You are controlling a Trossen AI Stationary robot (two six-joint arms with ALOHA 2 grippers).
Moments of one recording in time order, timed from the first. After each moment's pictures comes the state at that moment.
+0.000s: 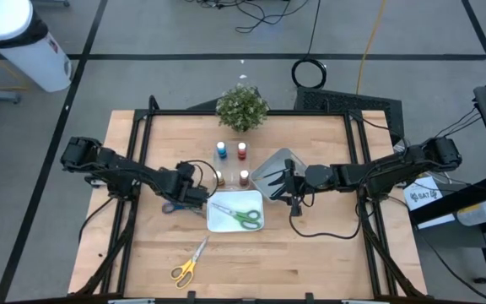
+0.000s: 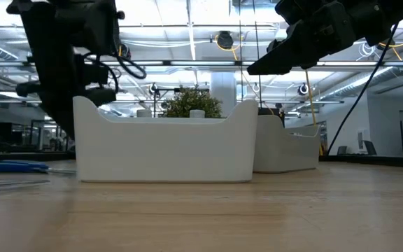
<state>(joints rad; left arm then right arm) -0.20 1.53 0.85 -1.02 -0.47 -1.35 0.12 1.25 0.58 0.29 0.05 -0.12</state>
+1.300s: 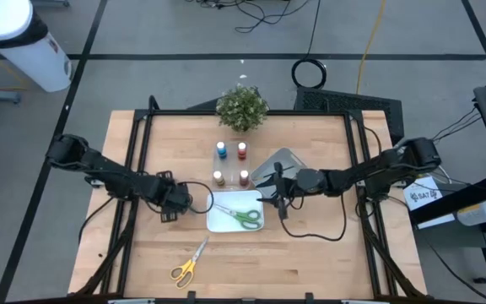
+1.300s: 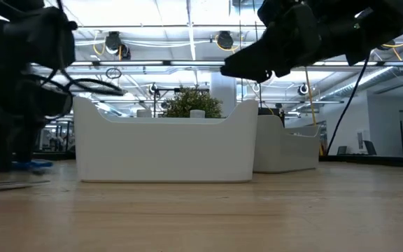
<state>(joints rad) -0.29 1.35 0.57 -0.85 -0.14 -0.47 0.12 1.50 0.59 0.70 0.05 -0.06</state>
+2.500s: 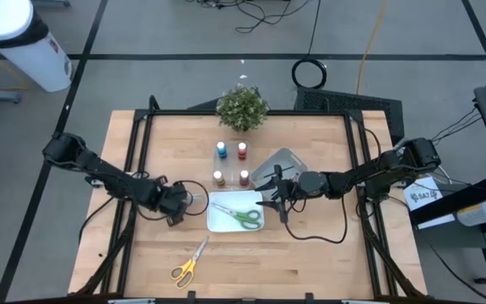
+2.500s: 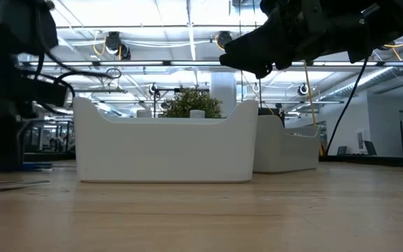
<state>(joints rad) -0.40 1.32 0.52 -0.67 -0.15 -0.85 0.15 1.50 0.59 0.76 0.05 -0.02</state>
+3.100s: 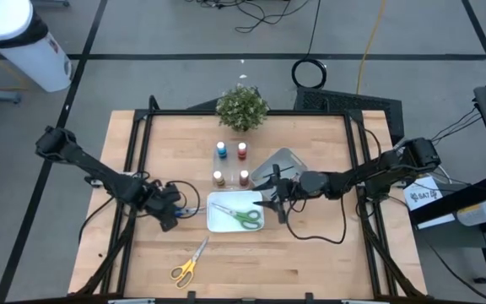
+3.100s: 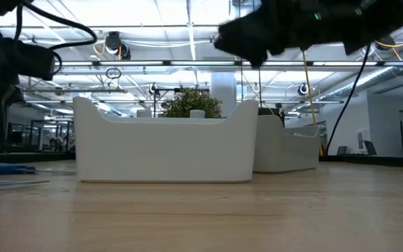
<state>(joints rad) -0.49 1.10 0.56 -0.78 -0.17 -0.97 0.17 1.50 0.63 0.79 0.06 0.01</state>
